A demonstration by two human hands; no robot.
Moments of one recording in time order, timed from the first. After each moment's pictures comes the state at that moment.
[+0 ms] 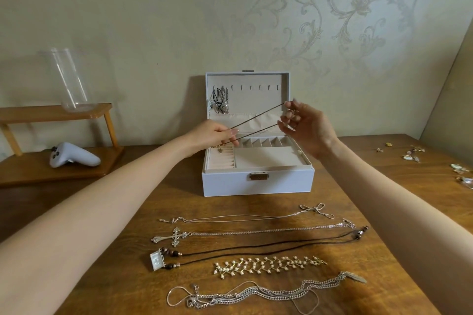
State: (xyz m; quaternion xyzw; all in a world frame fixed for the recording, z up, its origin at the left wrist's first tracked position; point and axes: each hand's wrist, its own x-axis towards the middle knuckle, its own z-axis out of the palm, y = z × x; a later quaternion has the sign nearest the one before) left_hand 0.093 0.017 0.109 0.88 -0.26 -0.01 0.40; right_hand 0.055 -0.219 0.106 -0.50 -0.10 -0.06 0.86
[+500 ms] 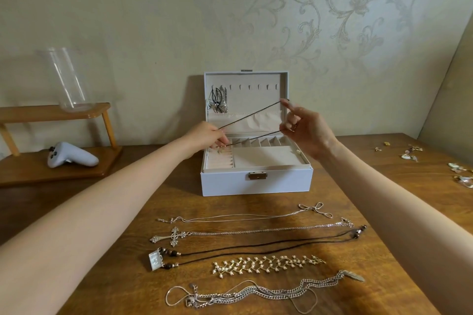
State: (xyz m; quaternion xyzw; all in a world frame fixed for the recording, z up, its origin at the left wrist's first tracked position) left_hand 0.098 0.016 0.105 0.90 -0.17 -0.03 0.40; right_hand 0.053 -0.216 0.104 -0.53 -0.08 -0.07 0.84
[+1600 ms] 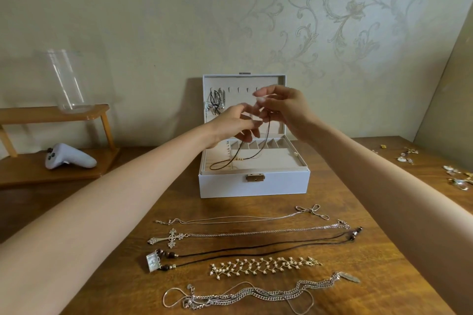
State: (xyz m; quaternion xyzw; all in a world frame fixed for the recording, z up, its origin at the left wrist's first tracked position) left_hand 0.079 -0.029 0.136 0.79 -0.30 -0.09 0.52; right_hand 0.048 -0.185 0.148 -0.71 -0.16 -0.14 0.67
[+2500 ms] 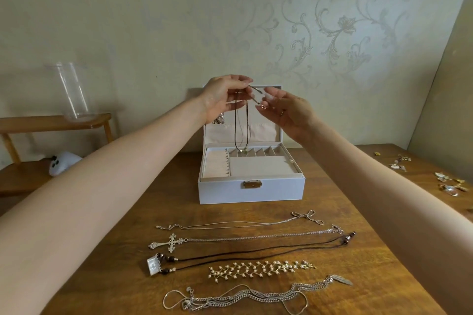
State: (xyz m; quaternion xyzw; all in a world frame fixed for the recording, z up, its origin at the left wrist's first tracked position) left_hand 0.073 -0.022 0.202 0.65 -0.25 -0.07 0.71; right_hand 0.037 -0.183 0.166 -0.49 -0.10 -0.09 0.86
